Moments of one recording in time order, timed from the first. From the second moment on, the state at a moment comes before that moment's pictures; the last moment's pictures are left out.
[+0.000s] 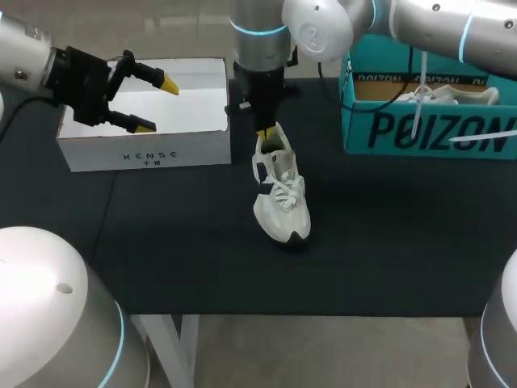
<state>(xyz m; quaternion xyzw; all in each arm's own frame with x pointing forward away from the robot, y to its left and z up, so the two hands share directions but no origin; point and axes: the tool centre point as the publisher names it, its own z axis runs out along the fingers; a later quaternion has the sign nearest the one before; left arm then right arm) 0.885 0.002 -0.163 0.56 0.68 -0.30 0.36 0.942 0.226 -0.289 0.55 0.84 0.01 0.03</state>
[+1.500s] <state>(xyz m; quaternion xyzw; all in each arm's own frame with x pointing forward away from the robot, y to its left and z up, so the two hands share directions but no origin) 0.885 0.002 -0.163 0.56 0.68 -0.30 0.36 1.032 0.195 -0.308 -0.14 0.99 -0.02 0.05</state>
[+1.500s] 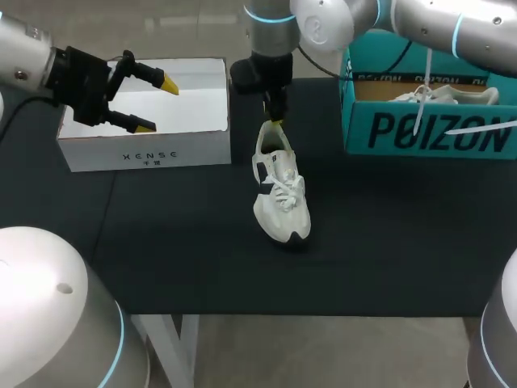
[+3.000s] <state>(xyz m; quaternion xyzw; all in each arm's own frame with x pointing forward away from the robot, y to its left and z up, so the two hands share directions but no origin) 0.885 0.002 -0.163 0.56 0.68 -0.30 0.36 1.051 0.193 -0.345 0.01 1.00 -0.04 0.01</state>
